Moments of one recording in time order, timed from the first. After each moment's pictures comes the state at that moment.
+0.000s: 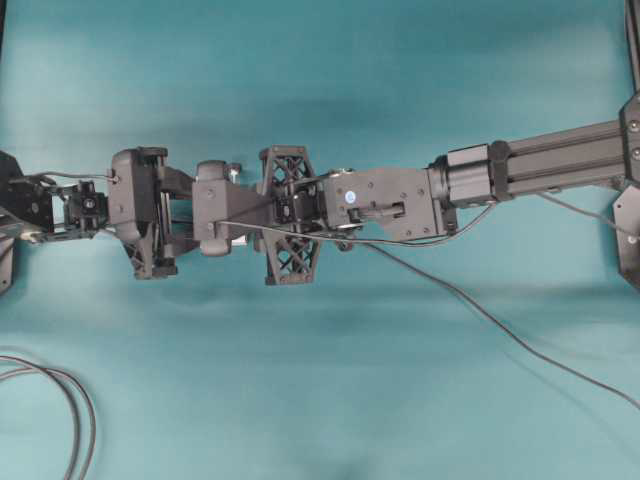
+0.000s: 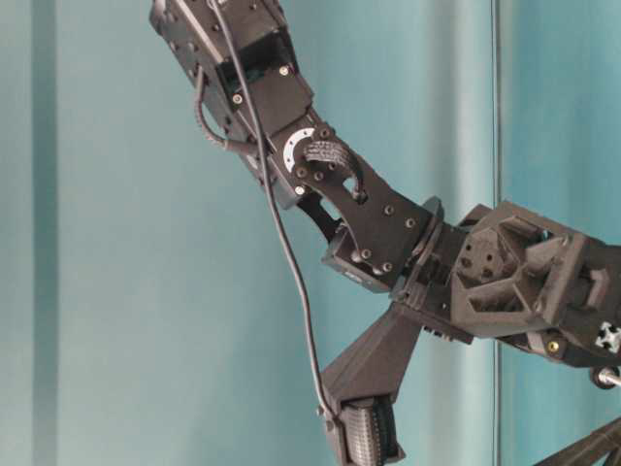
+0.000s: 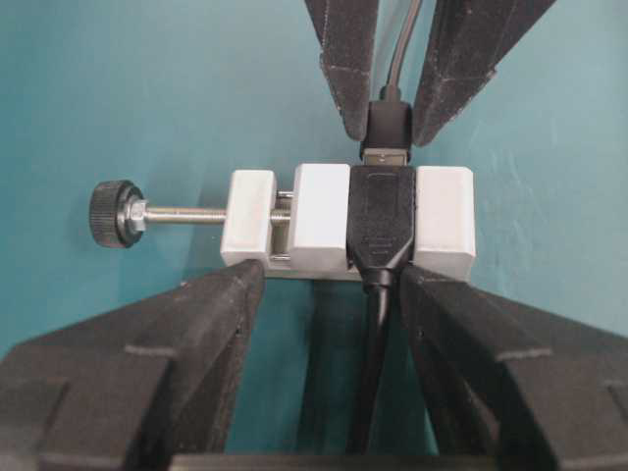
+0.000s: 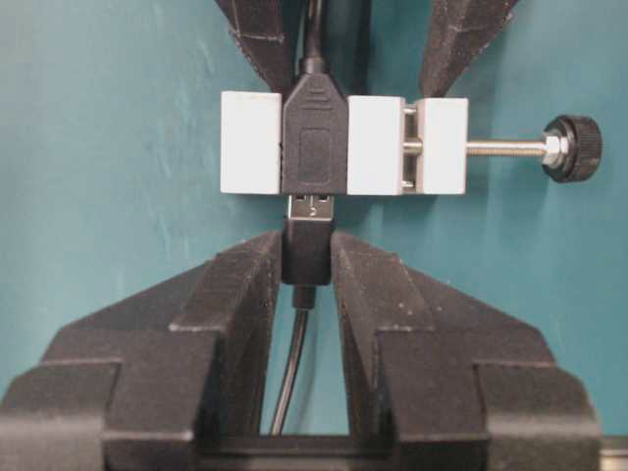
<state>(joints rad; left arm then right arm) 0.10 0.21 1.17 -0.02 -0.87 0.12 -0.01 0.46 0.12 -0.22 0.42 0.09</state>
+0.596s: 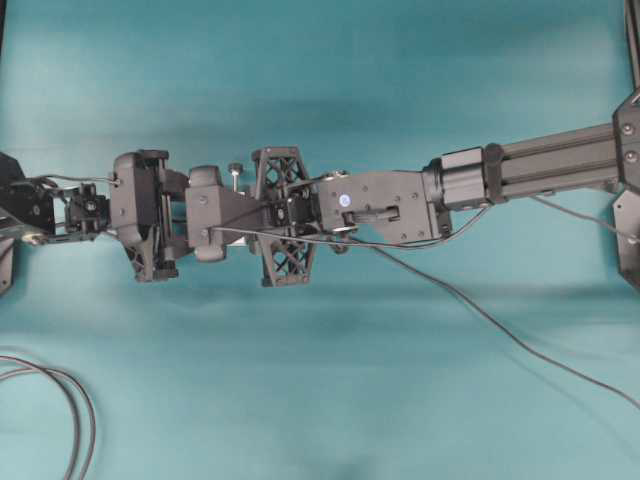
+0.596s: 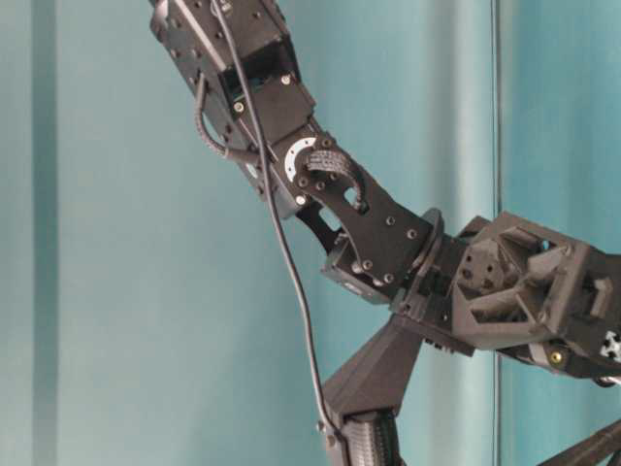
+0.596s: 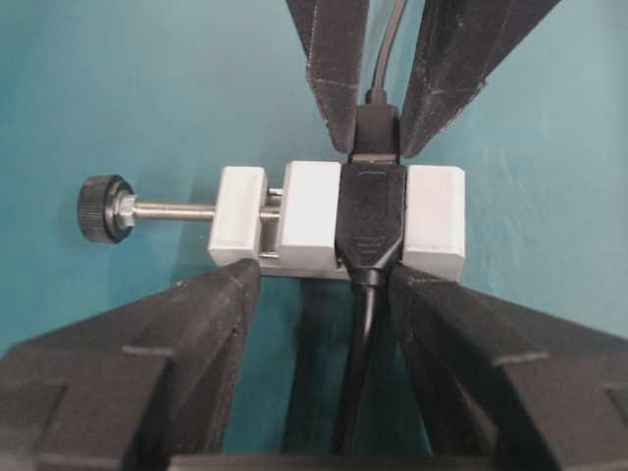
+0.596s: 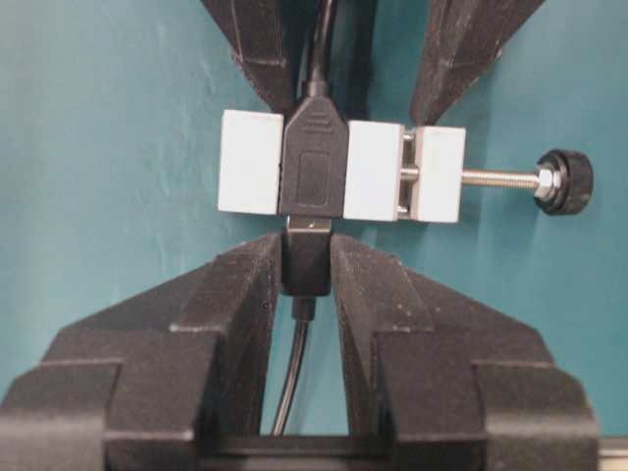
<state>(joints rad) 0.09 0.22 1.17 -0.03 -0.87 0.12 -0.01 0.47 0.09 -0.25 0.42 0.08</state>
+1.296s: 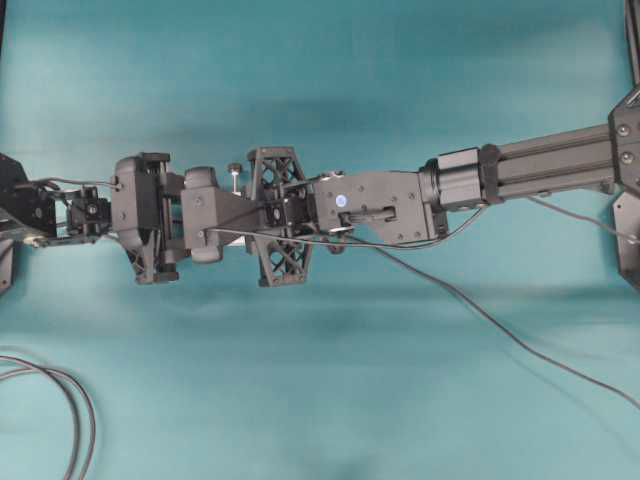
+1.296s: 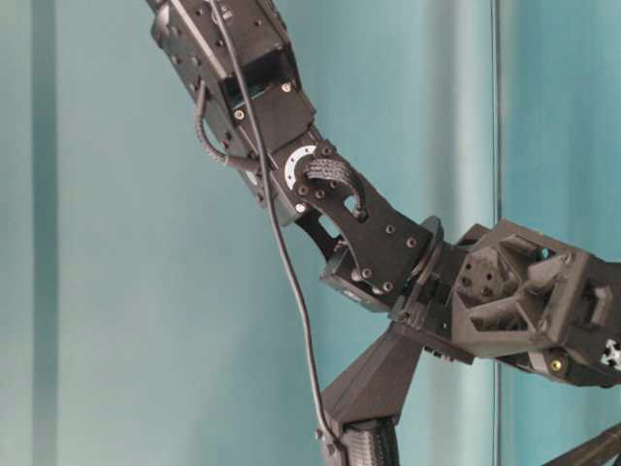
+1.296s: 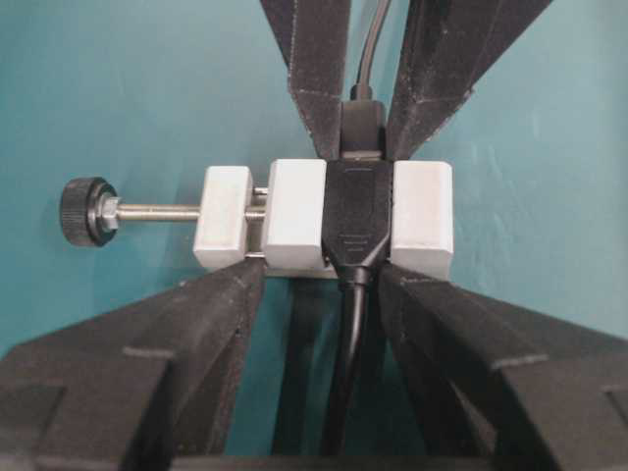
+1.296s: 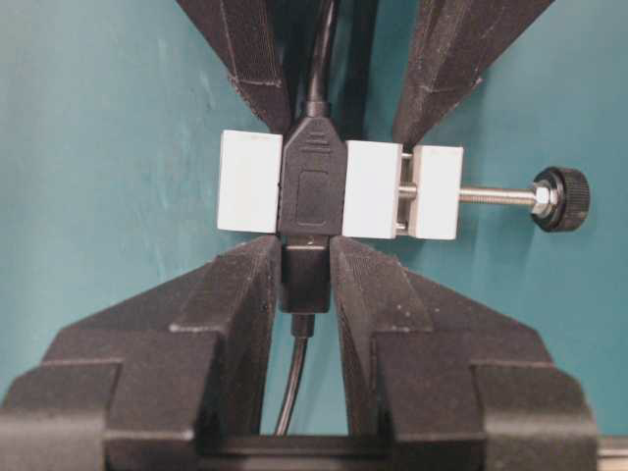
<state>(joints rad) 0.07 0.24 1.16 -0.03 -0.88 0.12 -0.01 0.48 0.07 -0.25 0.42 0.07</state>
